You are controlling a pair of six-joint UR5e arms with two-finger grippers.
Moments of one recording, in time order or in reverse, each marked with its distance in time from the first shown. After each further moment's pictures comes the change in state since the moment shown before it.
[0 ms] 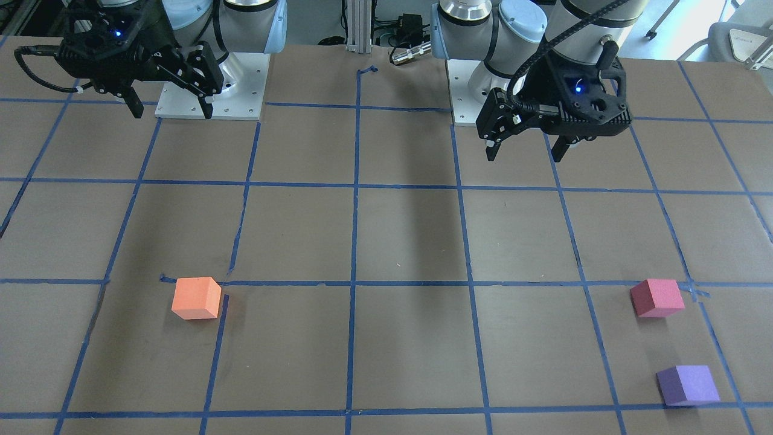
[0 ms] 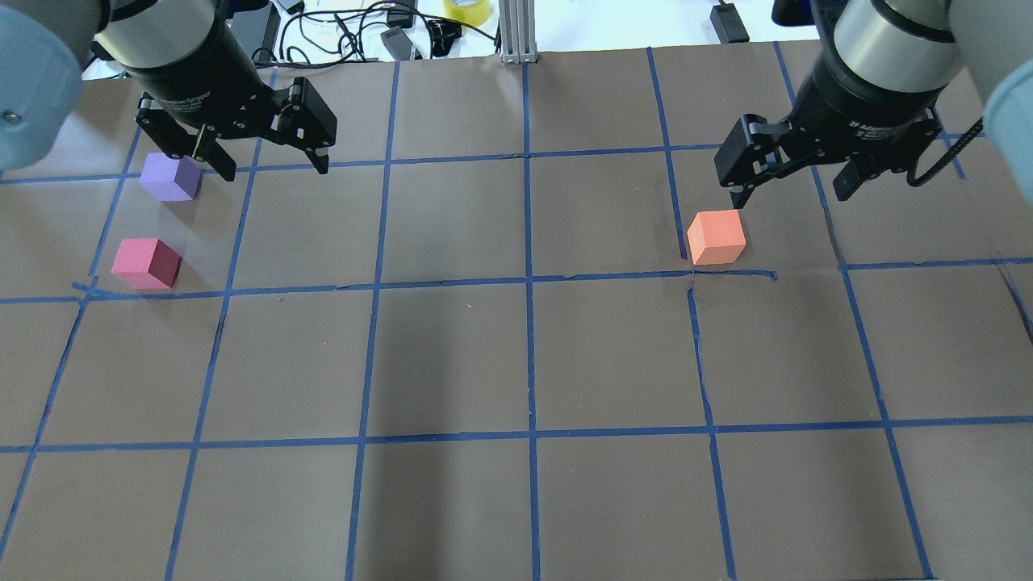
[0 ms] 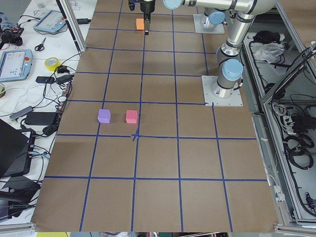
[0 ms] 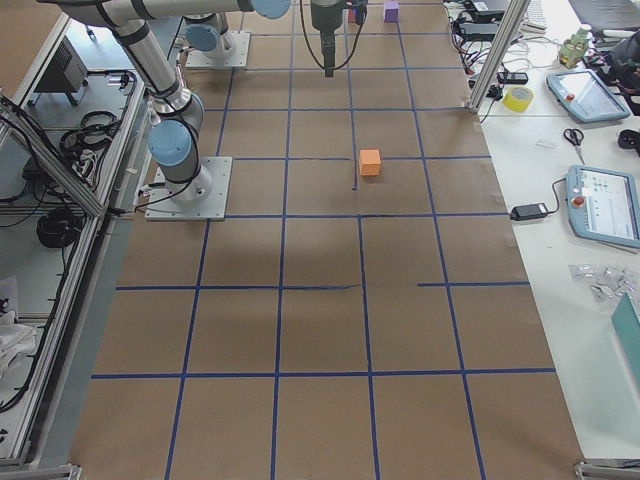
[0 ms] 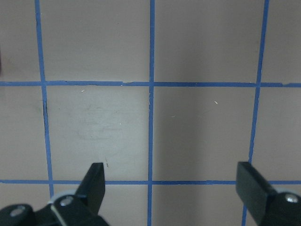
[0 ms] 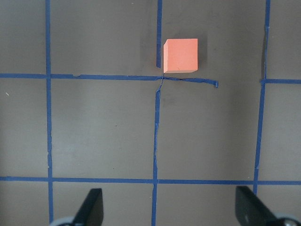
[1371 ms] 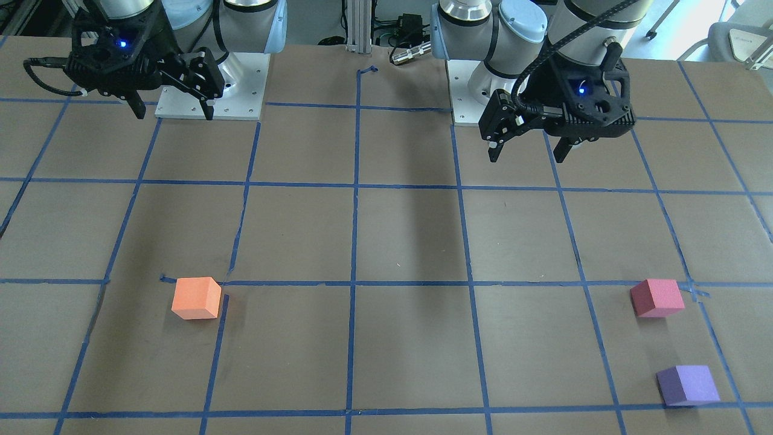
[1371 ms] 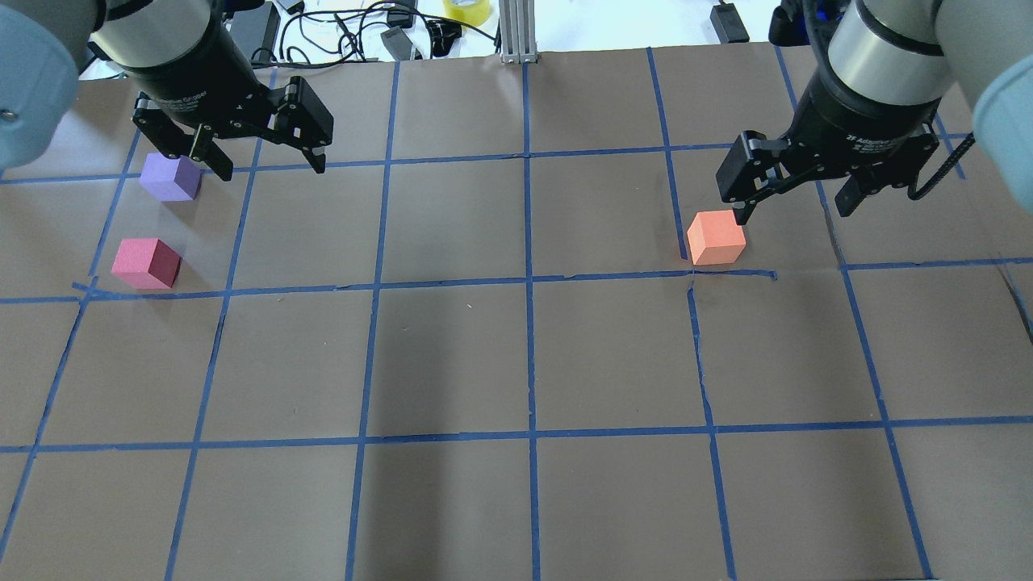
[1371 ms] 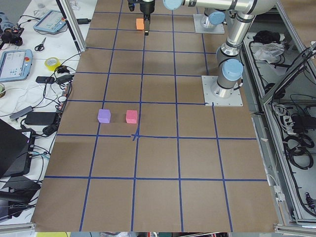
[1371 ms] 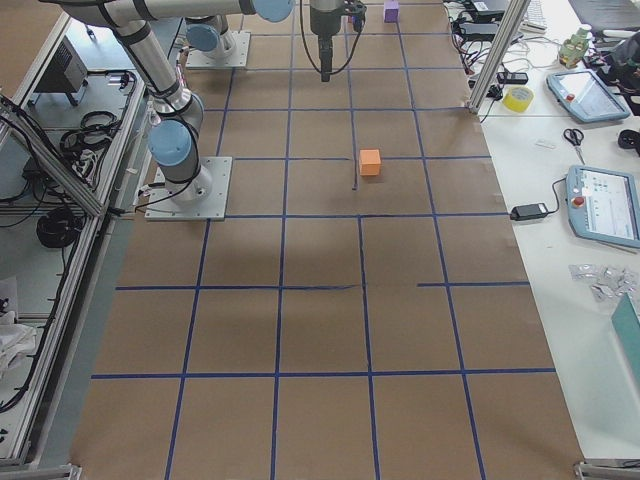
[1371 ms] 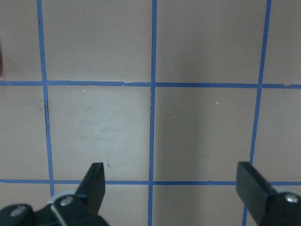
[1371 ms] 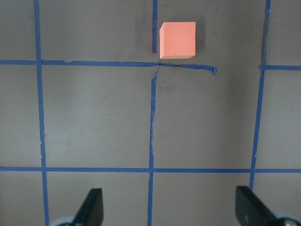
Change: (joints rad) left arm 0.007 -0.001 0.000 0.000 0.000 0.000; right arm 0.000 0.011 0.010 0.036 -0.016 0.002
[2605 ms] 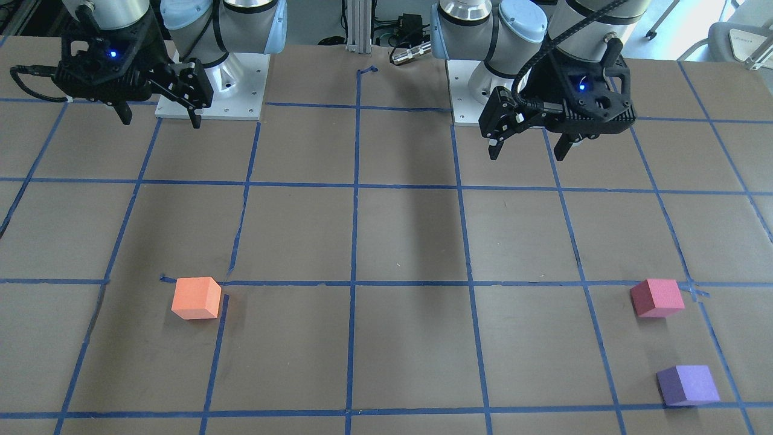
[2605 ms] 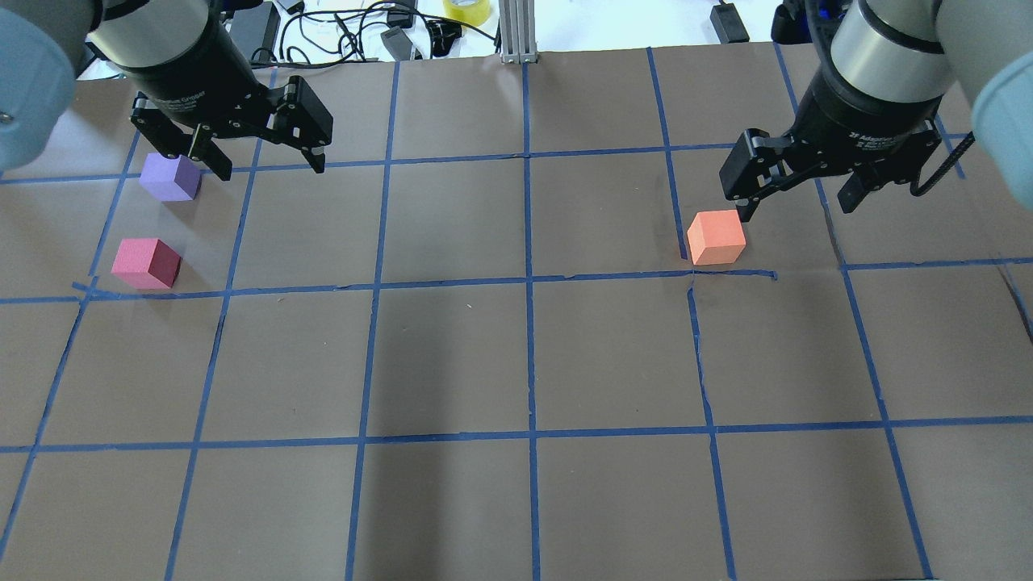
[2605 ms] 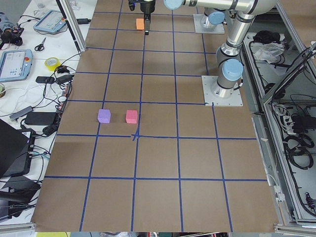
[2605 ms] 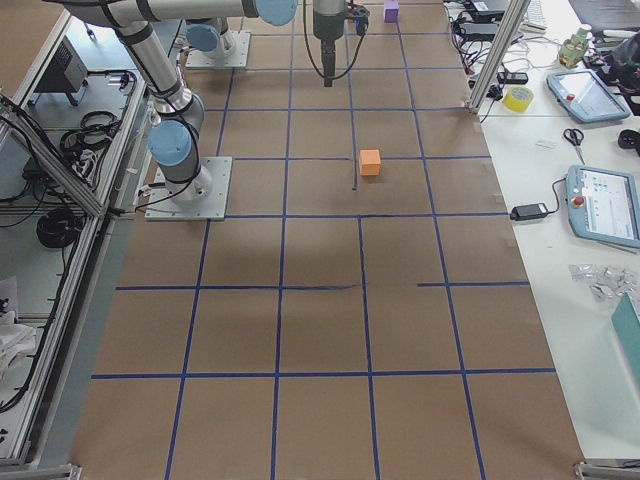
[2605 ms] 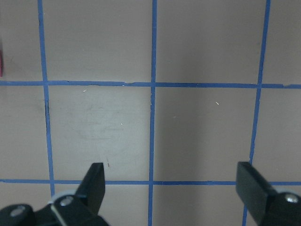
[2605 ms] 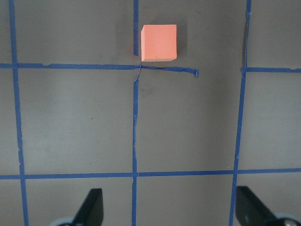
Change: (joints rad) left arm 0.000 0.006 -0.001 0.000 0.000 0.001; right arm -0.010 0.025 0.001 -0.019 -0.066 0.000
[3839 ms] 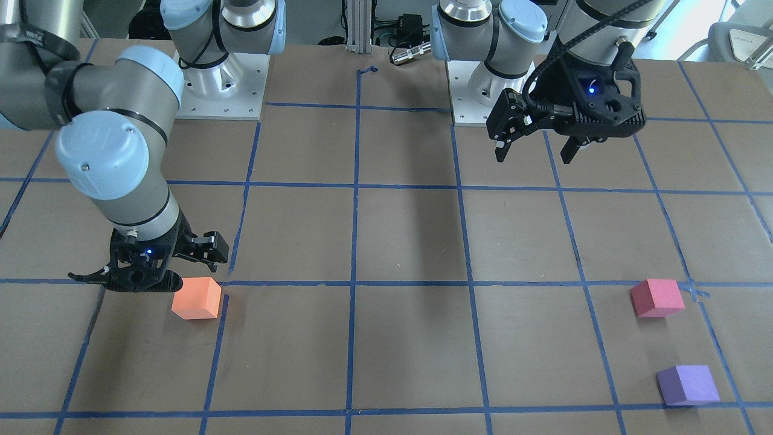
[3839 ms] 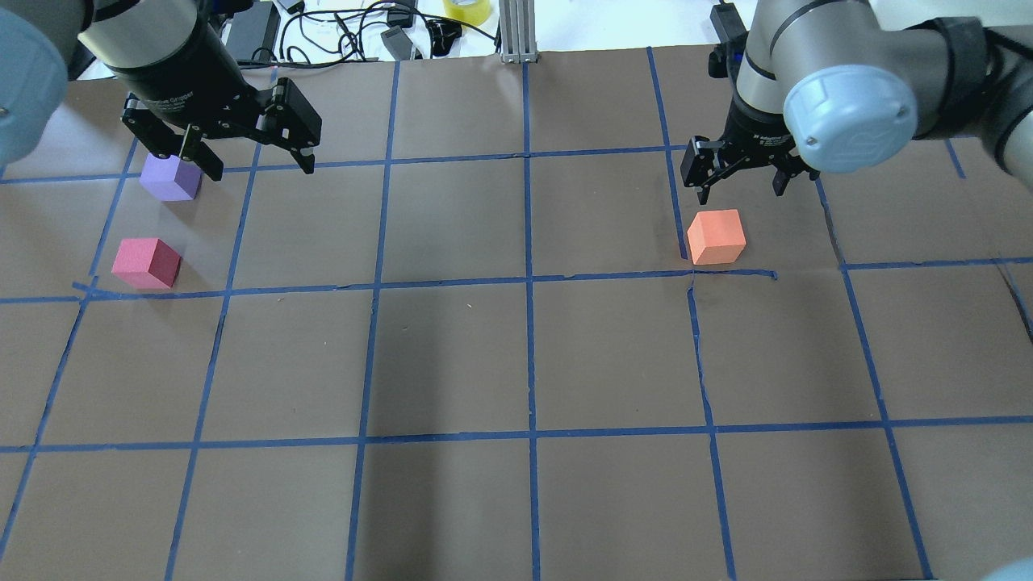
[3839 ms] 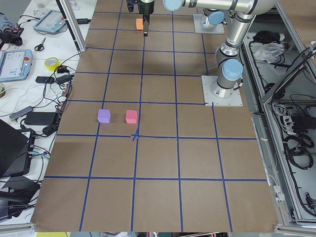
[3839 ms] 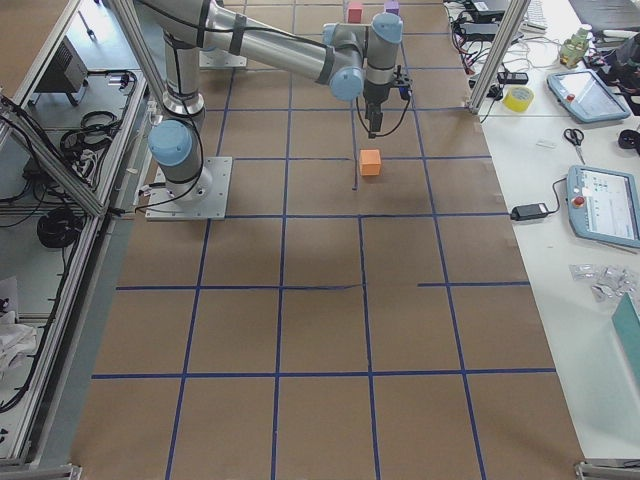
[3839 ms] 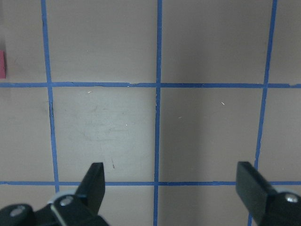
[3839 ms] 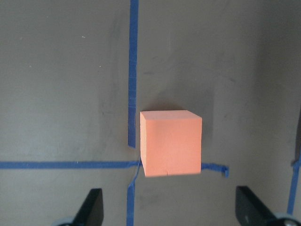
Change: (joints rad) left arm 0.017 0.004 0.006 0.001 -0.013 0.034; right arm -0.009 0.434 0.045 -0.494 0.002 -0.037
